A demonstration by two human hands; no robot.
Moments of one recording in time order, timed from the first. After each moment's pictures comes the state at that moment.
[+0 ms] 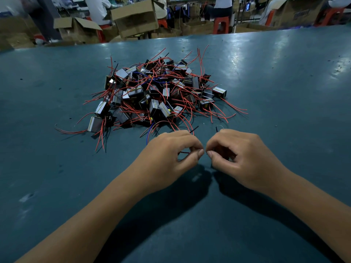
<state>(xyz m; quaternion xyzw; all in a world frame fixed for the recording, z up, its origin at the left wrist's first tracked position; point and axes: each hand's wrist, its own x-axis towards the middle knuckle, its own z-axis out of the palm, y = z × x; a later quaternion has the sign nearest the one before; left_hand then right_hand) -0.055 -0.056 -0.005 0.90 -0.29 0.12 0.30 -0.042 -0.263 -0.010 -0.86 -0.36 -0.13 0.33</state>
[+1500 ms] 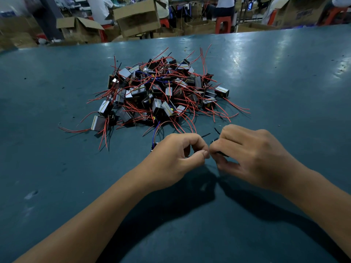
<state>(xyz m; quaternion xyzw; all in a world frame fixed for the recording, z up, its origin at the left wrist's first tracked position) -0.055 -0.059 -0.009 0.88 -0.23 0.01 0.42 -0.042 -0.269 0.006 -0.83 -0.48 -0.28 0.12</state>
